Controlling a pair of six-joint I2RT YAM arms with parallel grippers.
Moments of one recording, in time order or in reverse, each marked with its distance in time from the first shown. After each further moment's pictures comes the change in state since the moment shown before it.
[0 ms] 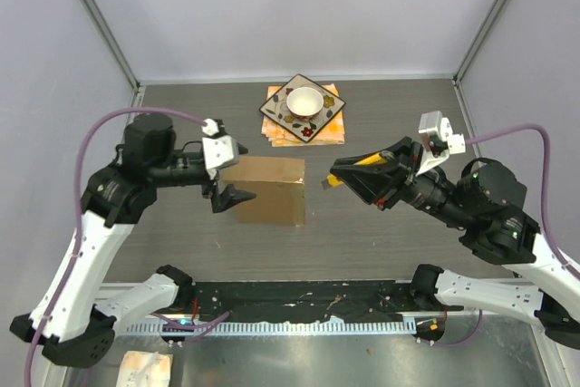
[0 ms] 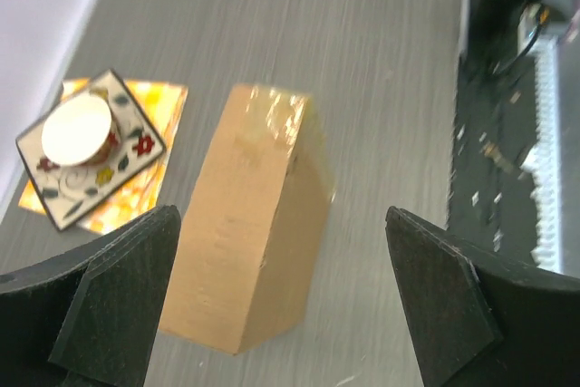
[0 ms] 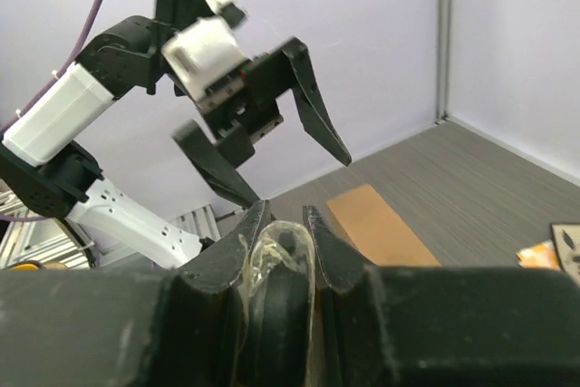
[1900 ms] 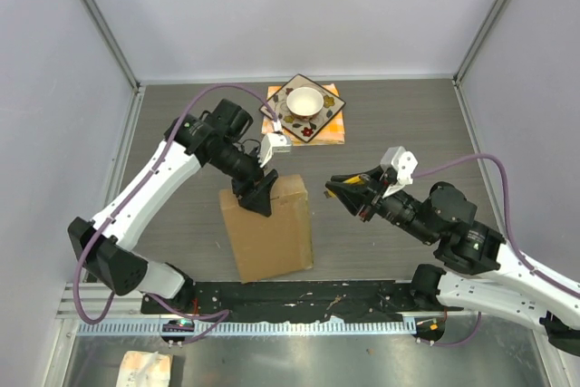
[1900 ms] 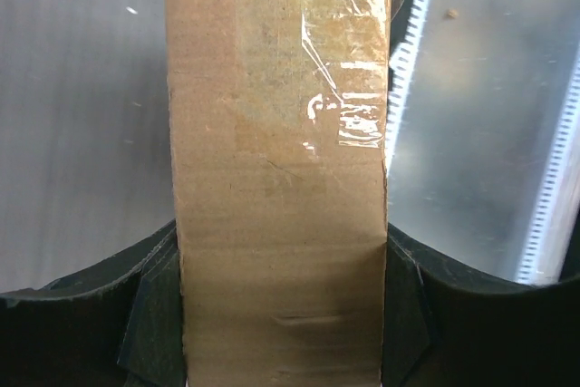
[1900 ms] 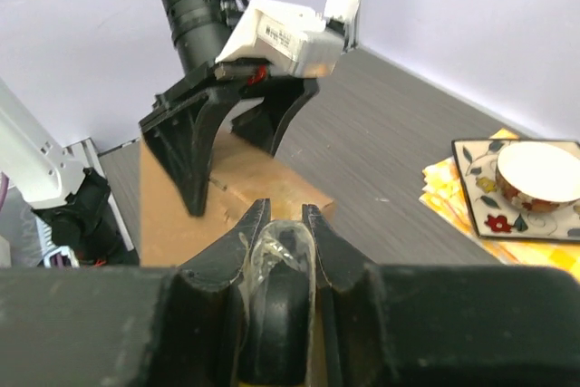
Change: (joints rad) left arm -0.103 0.491 0.123 -0.436 -0.069 0.005; right arm 0.000 -0.159 -0.373 0.043 0.172 -0.154
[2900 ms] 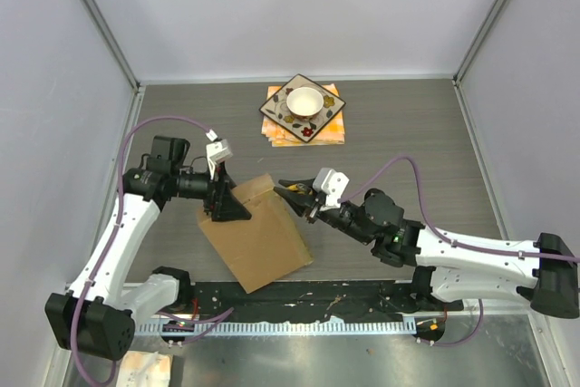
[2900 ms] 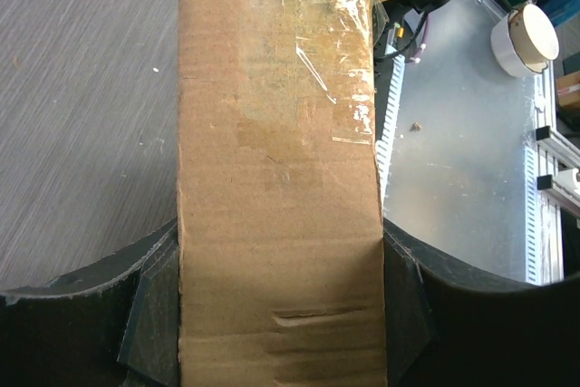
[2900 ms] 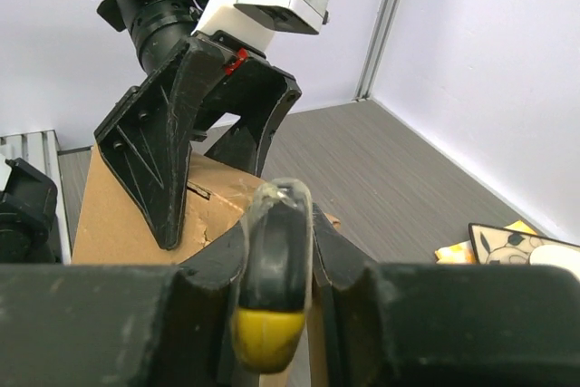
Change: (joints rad) left arm 0.379 -0.426 -0.587 0.401 0.394 -0.126; right arm 0.124 0.371 -0.175 0.678 0.008 -0.241
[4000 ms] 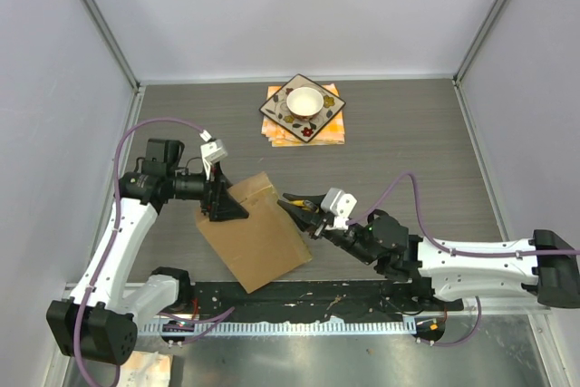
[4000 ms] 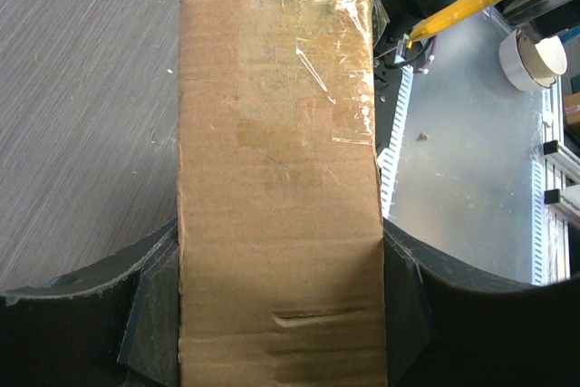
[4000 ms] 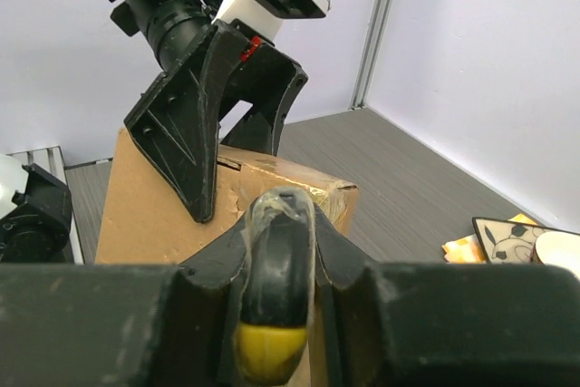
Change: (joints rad) left arm 0.045 -0.021 -0.019 0.010 0.012 -0.006; right arm 0.156 -0.045 -0.127 0.173 0.196 -0.051
